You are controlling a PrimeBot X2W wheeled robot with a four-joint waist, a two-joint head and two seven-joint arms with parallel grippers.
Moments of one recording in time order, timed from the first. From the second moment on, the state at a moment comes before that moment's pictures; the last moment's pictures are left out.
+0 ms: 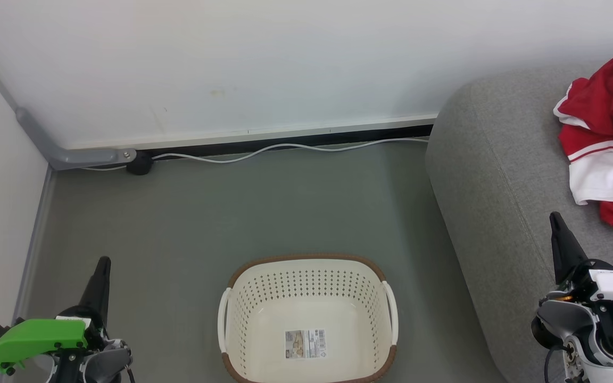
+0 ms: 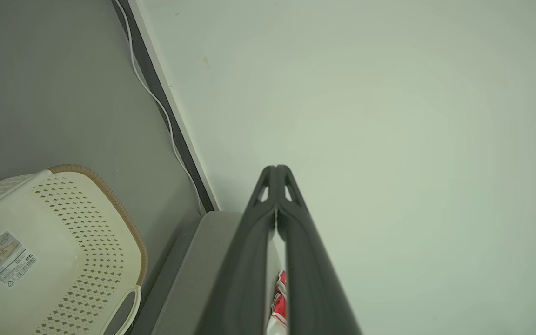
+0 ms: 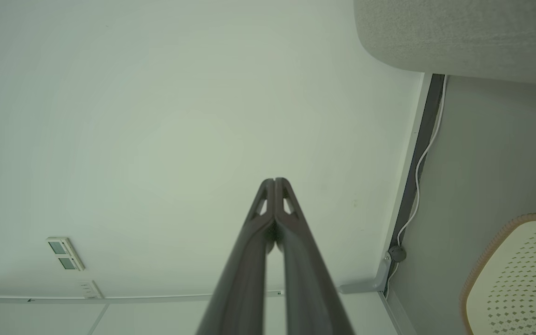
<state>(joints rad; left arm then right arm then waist) -0.06 0.05 0.06 0.28 -1.61 -0.12 0.10 -0.06 -0.04 -0.14 0.28 1.60 0.12 0.11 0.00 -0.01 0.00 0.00</state>
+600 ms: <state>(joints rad) -0.06 0.05 0.06 0.28 -1.61 -0.12 0.10 -0.06 -0.04 -0.14 0.28 1.60 0.12 0.11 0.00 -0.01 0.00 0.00</state>
